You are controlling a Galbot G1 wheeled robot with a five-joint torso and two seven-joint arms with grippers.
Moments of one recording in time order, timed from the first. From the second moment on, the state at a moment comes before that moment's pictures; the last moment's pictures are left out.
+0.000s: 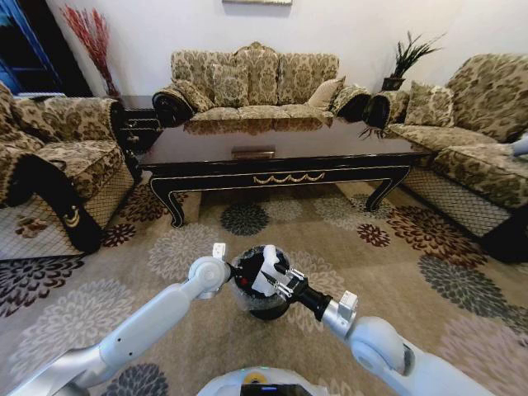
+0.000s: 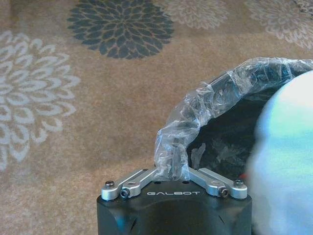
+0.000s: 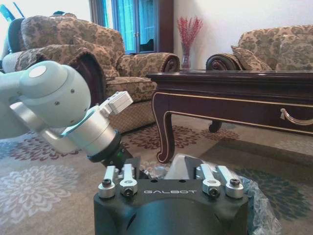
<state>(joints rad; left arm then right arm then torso) 0.67 -0.96 0.25 -1.92 -1.58 0.74 -0.99 -1.41 0.67 0.15 2.26 0.57 -0.05 -0.08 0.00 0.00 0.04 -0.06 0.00</state>
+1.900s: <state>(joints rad) 1.00 -0.85 -0.10 -1.97 -1.46 0.73 -0.91 -1.45 0.71 0.23 2.22 0.48 0.01 -0.06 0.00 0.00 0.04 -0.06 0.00</state>
